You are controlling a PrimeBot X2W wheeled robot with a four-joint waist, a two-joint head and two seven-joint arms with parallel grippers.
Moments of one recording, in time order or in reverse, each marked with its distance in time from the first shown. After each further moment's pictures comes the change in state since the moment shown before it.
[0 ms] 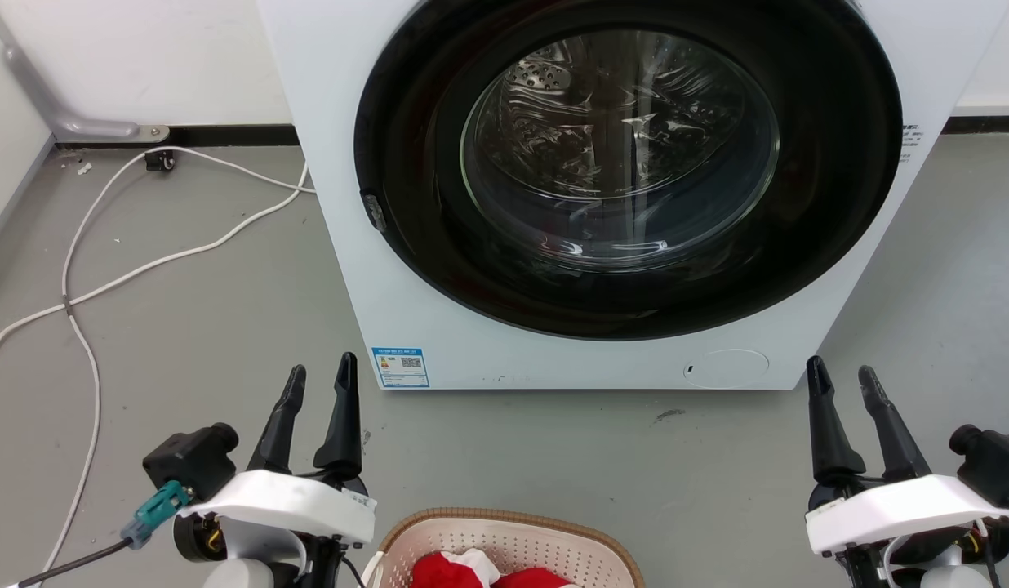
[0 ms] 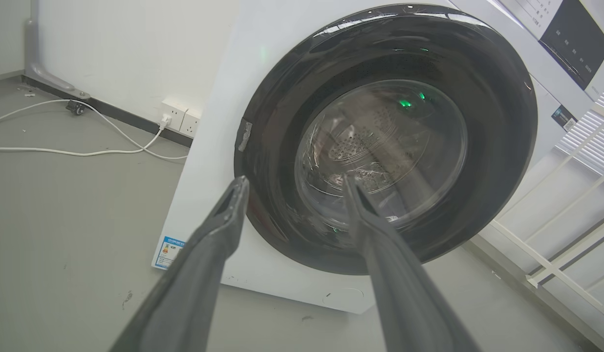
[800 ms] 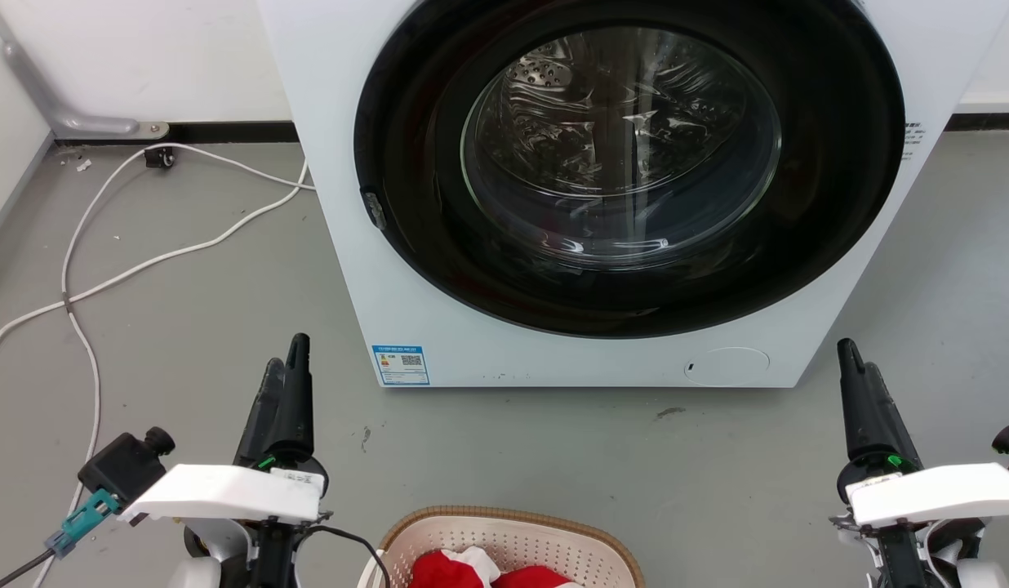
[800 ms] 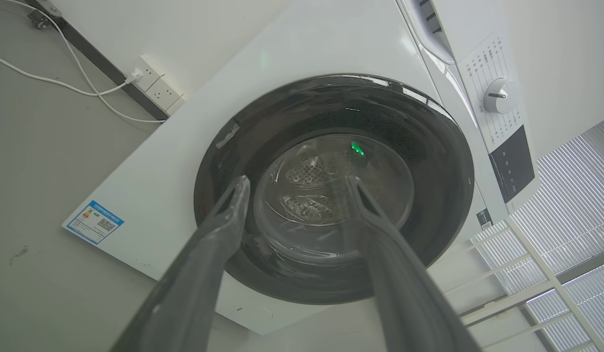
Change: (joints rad) left arm 0.000 0.000 0.065 -0.051 -0.420 -0.026 0.069; right arm -0.025 -0.002 -0.025 0.001 0.460 0.000 0.063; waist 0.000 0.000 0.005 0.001
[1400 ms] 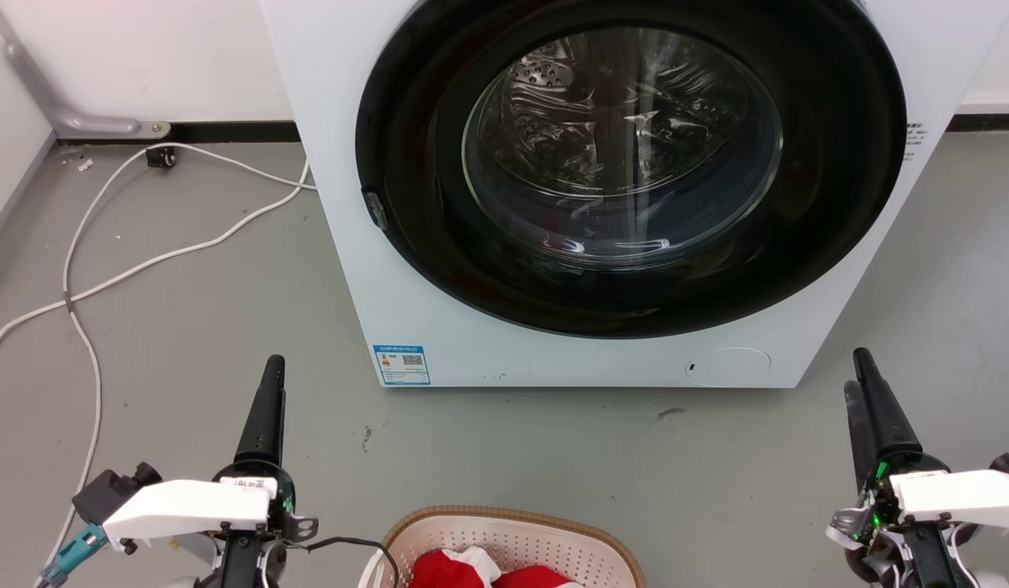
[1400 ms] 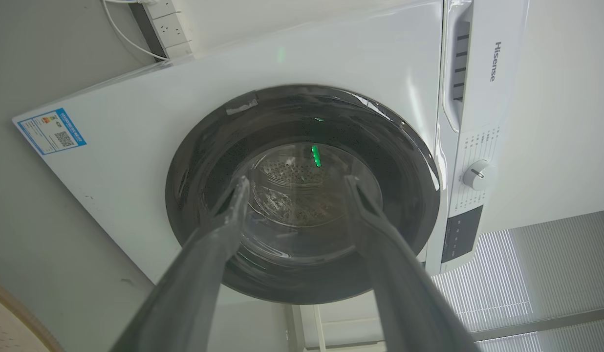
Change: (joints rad) left arm 0.005 0.000 0.040 0.069 -0.417 0.000 0.064; right arm -0.017 -0.001 -0.019 0.077 0.498 0.000 0.063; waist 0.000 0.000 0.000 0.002
